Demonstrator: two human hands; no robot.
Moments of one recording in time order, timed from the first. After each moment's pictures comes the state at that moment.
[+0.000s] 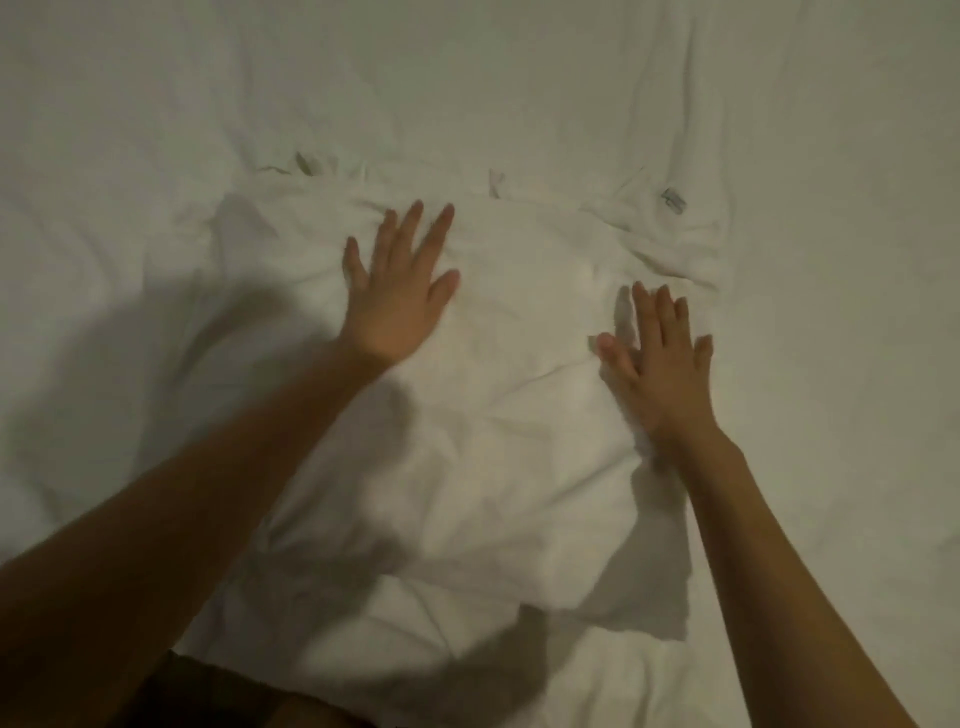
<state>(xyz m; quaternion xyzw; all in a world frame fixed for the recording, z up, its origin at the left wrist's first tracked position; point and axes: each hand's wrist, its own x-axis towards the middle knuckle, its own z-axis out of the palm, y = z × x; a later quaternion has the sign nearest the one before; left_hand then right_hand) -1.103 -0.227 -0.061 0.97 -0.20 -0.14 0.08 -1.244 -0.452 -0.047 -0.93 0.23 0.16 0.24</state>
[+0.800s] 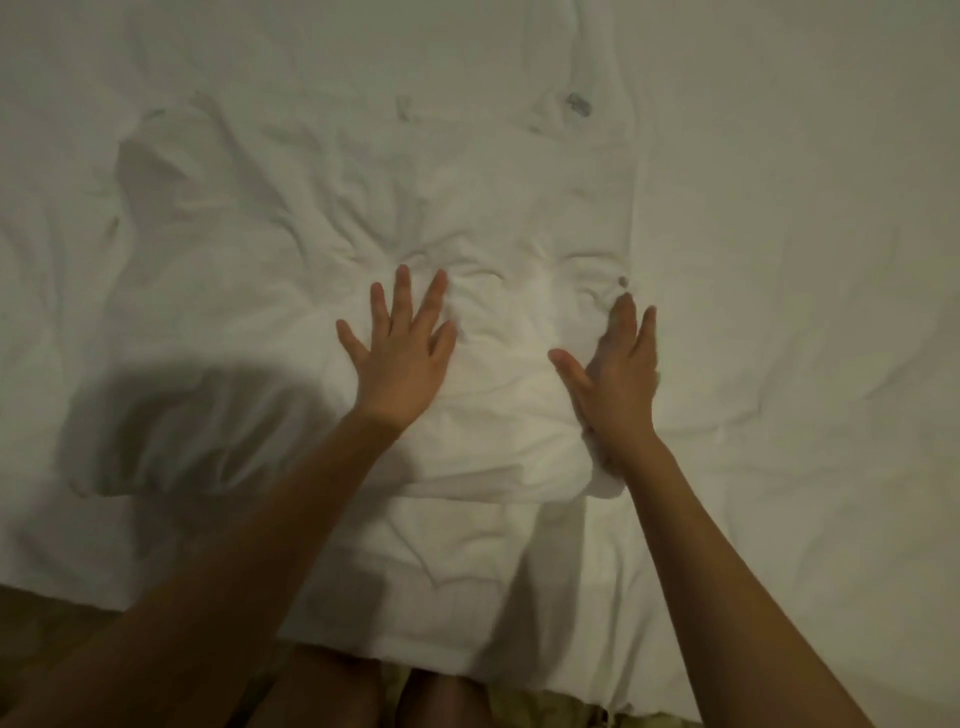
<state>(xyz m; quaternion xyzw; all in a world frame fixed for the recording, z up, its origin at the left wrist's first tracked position) -1.249 -0.247 -0.079 0.95 -0.18 -0.25 0.11 -1.363 -0.420 -0.069 -0.86 0.39 0.06 0.33</state>
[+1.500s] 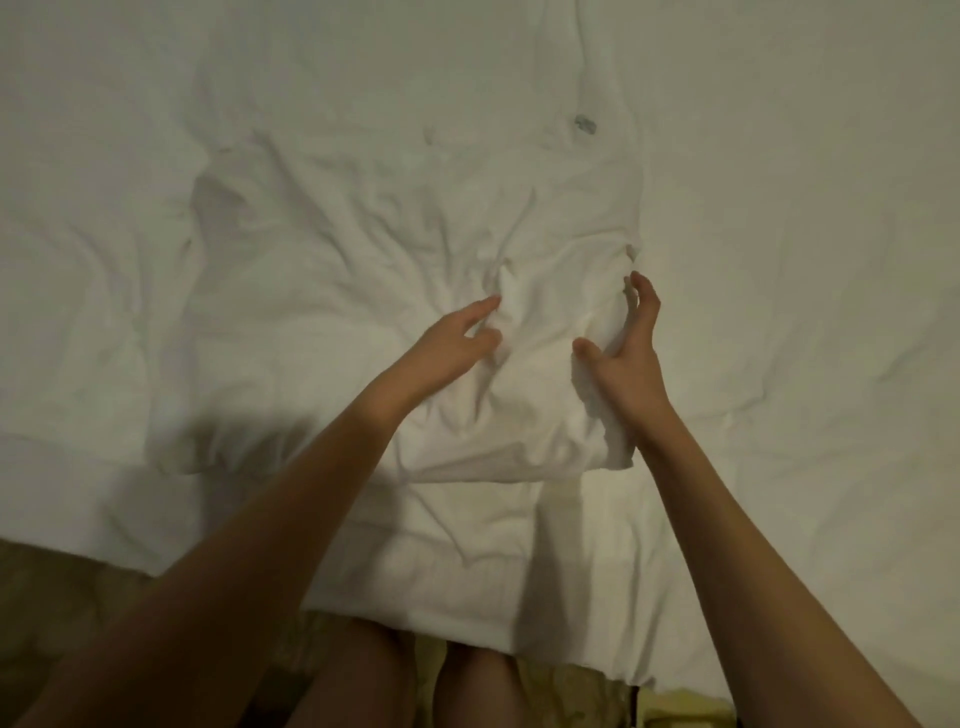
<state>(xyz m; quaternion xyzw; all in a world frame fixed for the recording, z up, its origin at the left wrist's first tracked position) -1.247 -0.248 -0.014 0.79 -0.13 -0.44 0.40 -1.364 -0.401 -0.004 -0.75 0.36 -0.01 0.55</state>
